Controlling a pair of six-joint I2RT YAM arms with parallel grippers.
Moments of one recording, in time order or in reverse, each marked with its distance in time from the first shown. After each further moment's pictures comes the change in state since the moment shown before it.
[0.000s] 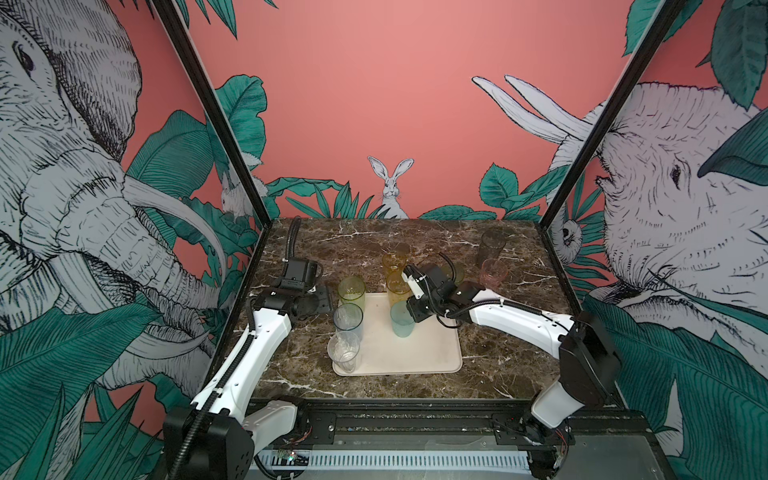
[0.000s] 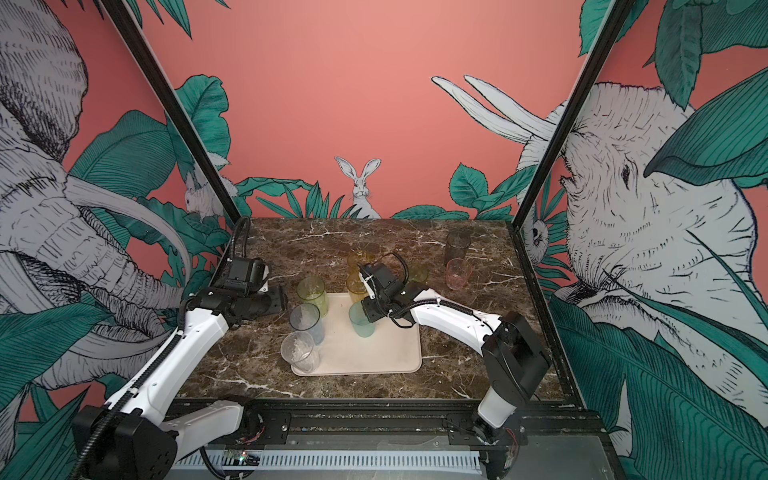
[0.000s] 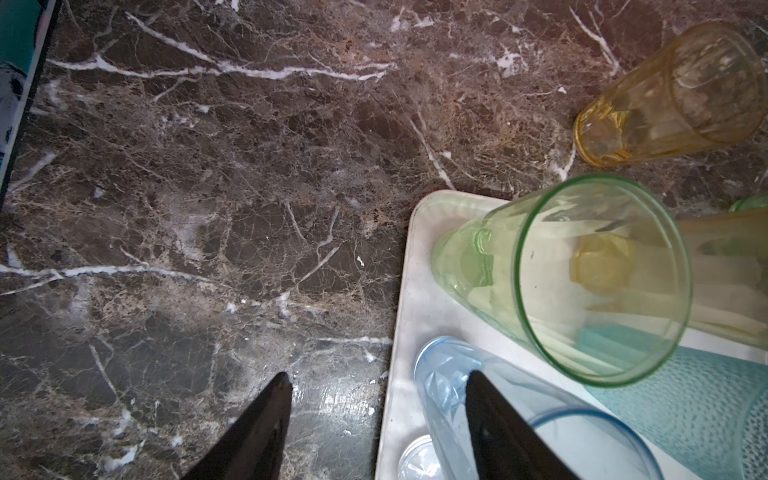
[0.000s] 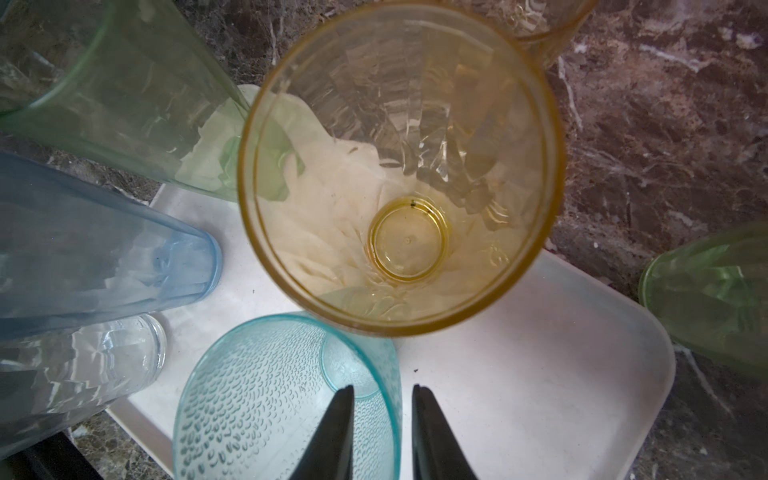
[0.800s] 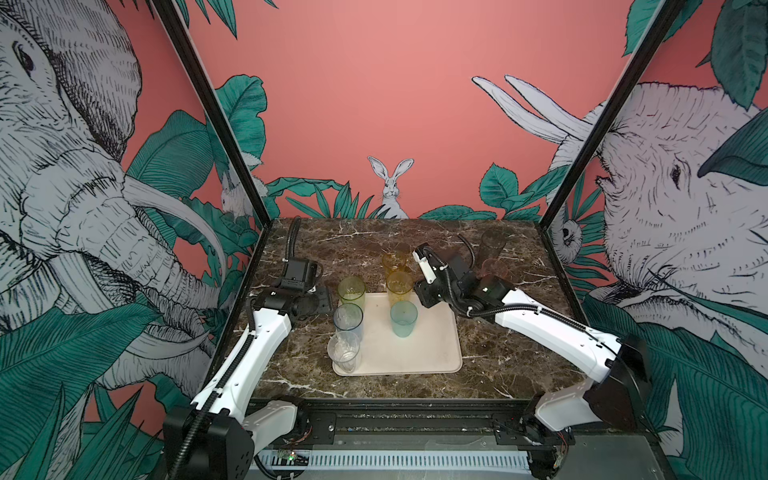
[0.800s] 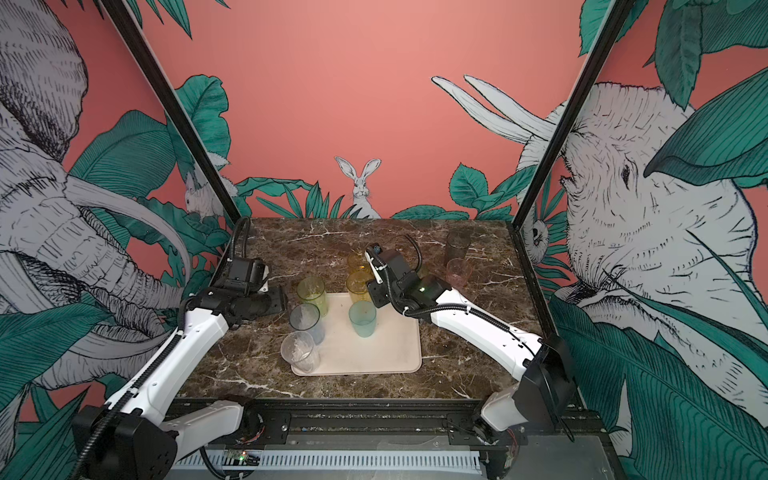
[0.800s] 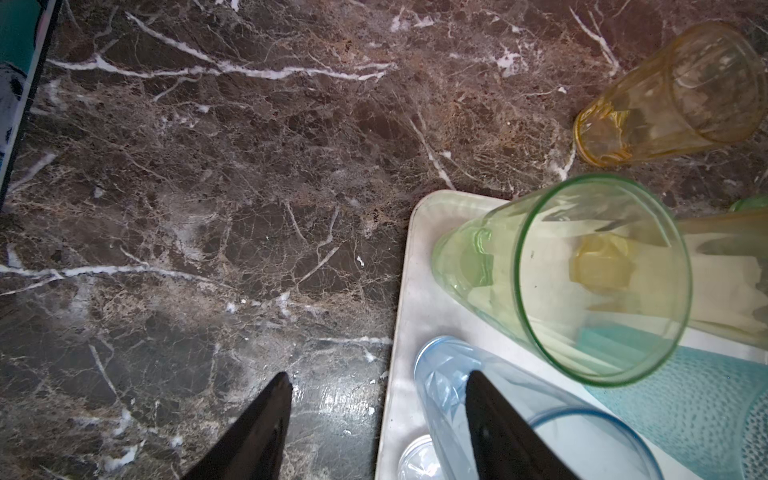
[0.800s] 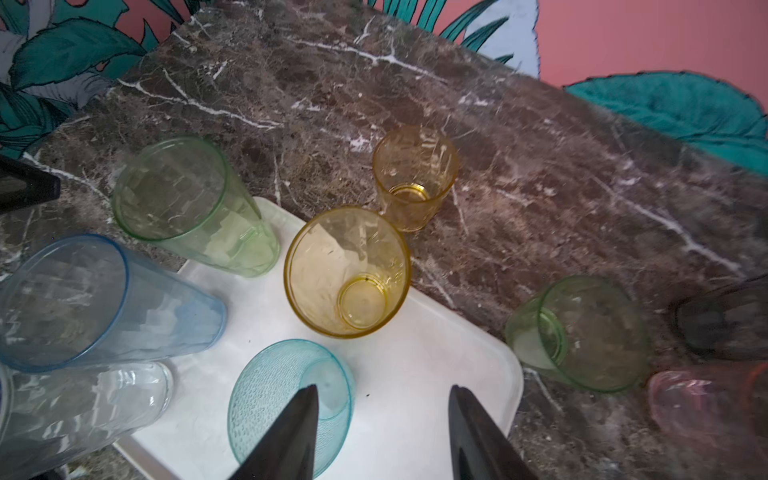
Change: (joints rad) left arm 0.000 0.000 0.000 -0.001 0.000 0.000; right arm -0.007 -0.176 0.089 -0.054 0.181 -0.094
